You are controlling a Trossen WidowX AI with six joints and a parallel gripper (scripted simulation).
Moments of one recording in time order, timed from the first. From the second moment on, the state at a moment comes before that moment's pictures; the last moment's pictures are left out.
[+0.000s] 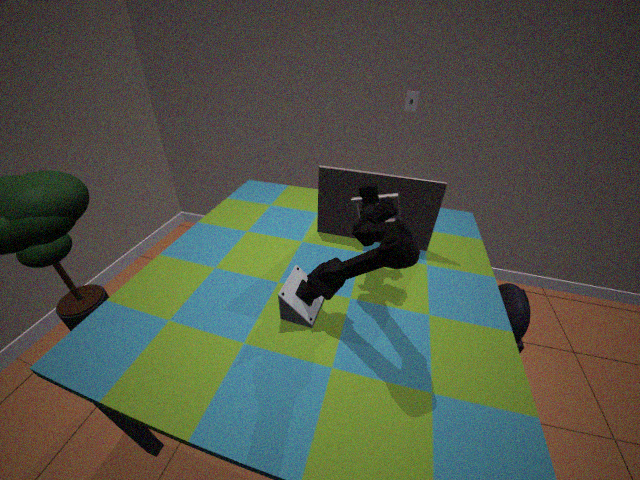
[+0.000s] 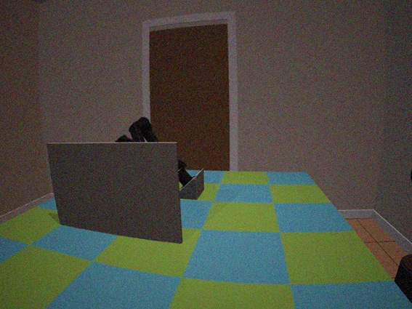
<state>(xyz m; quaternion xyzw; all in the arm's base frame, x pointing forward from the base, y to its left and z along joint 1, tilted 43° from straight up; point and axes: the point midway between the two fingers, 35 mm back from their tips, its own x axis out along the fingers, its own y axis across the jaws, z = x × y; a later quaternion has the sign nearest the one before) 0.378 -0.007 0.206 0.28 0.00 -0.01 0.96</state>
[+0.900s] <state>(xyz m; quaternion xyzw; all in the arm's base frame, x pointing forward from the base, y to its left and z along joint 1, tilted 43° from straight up) 0.378 -0.004 0.207 0.28 0.01 -0.01 0.96</state>
